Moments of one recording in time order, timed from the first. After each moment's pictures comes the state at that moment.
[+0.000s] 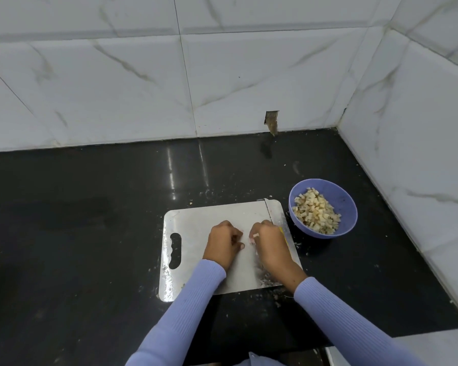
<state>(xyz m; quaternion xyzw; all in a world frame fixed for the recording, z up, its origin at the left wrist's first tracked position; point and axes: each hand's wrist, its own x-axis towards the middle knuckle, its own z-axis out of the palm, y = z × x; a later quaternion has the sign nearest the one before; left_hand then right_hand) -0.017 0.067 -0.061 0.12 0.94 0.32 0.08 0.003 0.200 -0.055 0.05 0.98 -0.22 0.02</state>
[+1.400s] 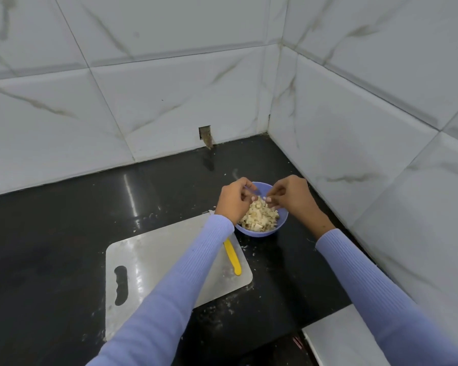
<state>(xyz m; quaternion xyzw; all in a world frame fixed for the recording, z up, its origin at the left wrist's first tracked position) -0.058 0.224 0.020 0.23 0.84 0.49 0.10 0.001 0.370 0.043 0.20 0.90 -0.38 -0.03</state>
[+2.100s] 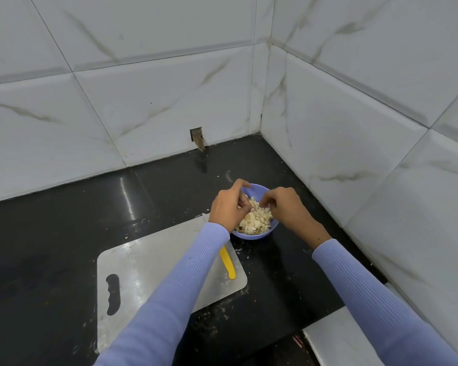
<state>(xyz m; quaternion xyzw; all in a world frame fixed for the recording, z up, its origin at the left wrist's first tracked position) -0.057 0.231 0.007 0.28 0.86 0.42 0.07 0.009 0.372 0.023 0.14 0.95 -0.26 -0.05</state>
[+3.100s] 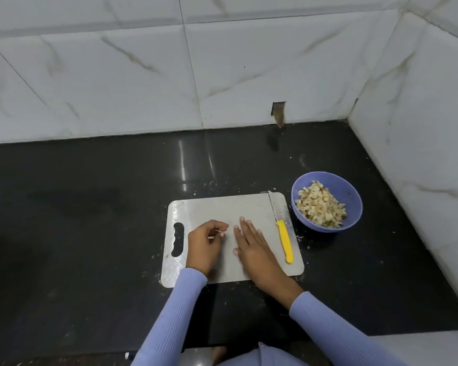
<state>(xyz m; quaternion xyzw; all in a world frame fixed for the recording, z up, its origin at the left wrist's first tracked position) 0.016 0.039 -0.051 -0.04 0.84 0.54 0.02 0.041 0.182 -0.079 -0.15 0.97 -0.20 0.09</state>
